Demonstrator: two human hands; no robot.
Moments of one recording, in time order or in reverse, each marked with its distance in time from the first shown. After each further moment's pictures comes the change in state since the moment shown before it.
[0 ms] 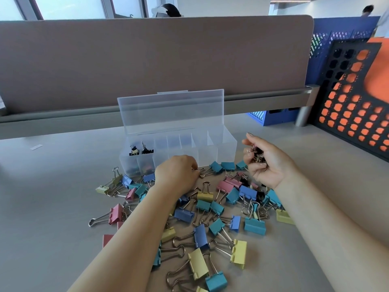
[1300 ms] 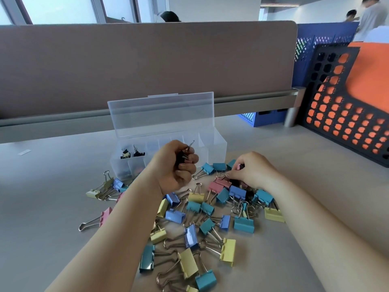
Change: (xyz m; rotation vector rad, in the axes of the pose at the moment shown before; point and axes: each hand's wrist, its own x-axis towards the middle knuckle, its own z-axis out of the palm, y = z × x) left_hand 0.001 0.011 -0.032 -1.860 -0.628 -0.431; right_hand -0.015 0.009 -0.002 -1.549 0.213 -0.235
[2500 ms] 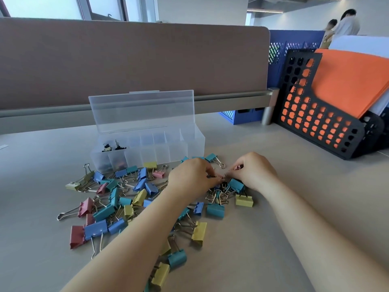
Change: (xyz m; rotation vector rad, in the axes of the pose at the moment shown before) left_hand 0.009 -0.075 0.056 1.713 0.338 0.543; right_hand -0.029 0.041 -0.015 -0.086 0.169 0.100
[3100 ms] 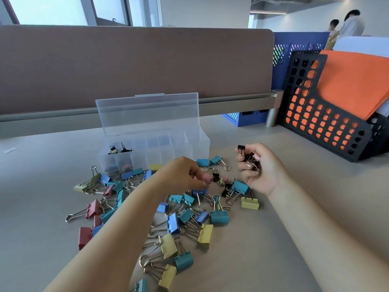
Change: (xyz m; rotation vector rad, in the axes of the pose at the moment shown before) left_hand -0.004 -0.033 -0.035 -0.185 -0.227 0.037; right_hand 0.002 -0.006 -0.011 1.622 -0.412 0.301
